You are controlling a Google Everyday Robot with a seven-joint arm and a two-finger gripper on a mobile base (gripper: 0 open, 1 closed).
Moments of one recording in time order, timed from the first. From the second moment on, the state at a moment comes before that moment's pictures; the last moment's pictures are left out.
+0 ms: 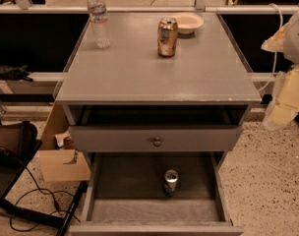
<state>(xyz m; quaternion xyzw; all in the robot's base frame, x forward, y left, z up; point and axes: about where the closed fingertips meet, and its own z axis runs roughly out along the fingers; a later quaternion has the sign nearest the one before) 0.438 -0.216 0.980 -0.60 0.78 -0.04 0.17</state>
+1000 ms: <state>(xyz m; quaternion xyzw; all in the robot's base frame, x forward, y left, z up) 0.415 -0.209 0.878 -0.57 0.79 0.07 0.22</state>
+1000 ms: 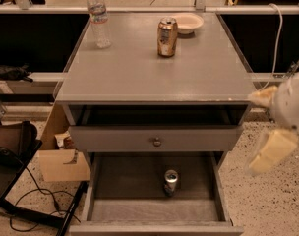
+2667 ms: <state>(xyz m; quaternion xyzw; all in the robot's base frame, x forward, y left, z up) 0.430 -0.173 0.620 -0.47 0.75 0.27 0.38</state>
